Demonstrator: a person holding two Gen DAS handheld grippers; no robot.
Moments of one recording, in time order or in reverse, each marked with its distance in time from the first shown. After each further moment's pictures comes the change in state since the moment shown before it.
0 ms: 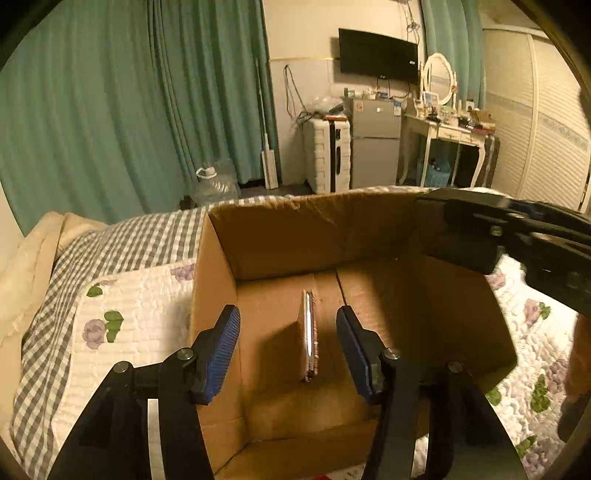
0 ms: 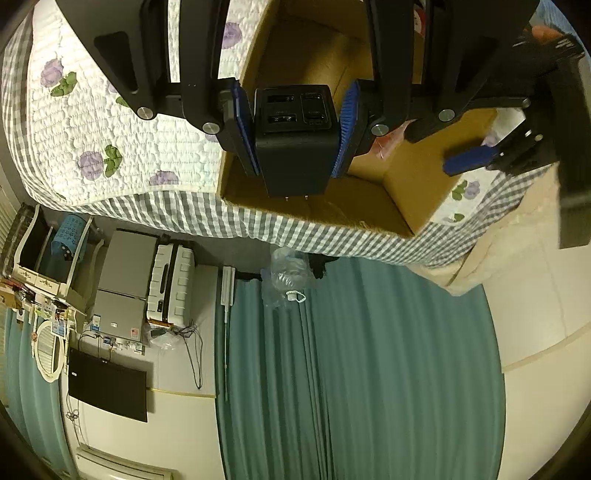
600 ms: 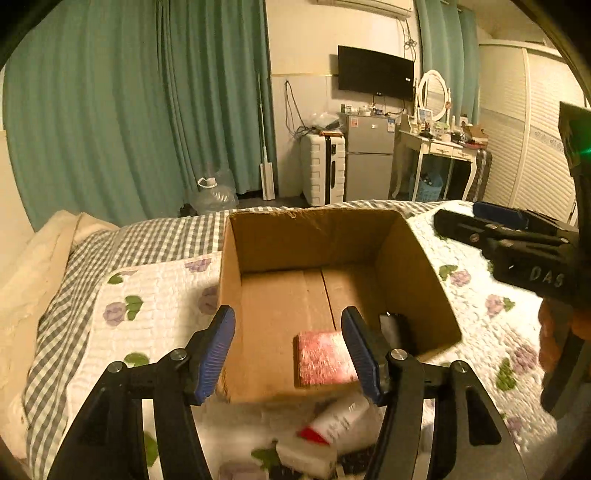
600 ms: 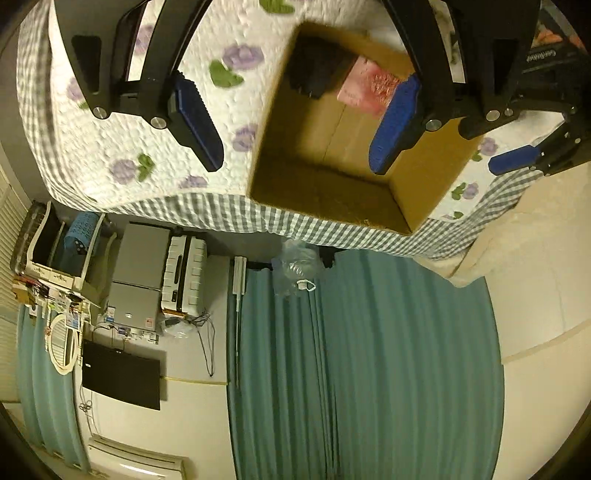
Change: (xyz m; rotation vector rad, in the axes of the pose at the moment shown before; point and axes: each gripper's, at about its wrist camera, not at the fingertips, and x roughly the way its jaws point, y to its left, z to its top) left arm -0.072 -0.002 -0.020 -0.028 -0.046 -0.015; right arm -0.060 -0.010 -0.015 0.001 -0.048 -0.041
